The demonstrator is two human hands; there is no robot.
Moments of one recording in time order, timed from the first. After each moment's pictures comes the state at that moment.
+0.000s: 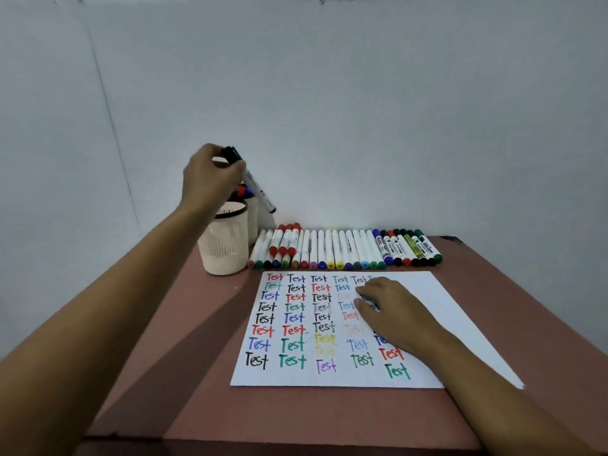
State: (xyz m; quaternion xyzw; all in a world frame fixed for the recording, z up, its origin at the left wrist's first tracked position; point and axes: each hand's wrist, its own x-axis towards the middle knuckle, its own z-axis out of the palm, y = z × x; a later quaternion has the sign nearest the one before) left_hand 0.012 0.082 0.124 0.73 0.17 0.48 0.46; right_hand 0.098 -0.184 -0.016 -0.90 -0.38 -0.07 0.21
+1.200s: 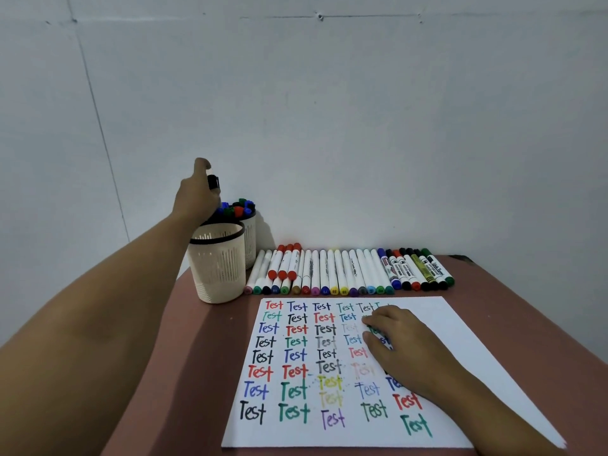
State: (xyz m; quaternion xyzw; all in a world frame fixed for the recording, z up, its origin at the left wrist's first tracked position) left_hand 0.072 0.183 0.122 0.85 0.25 0.41 0.21; right_hand 0.100 -0.180 -0.013 -0.89 -0.39 -0.09 0.20
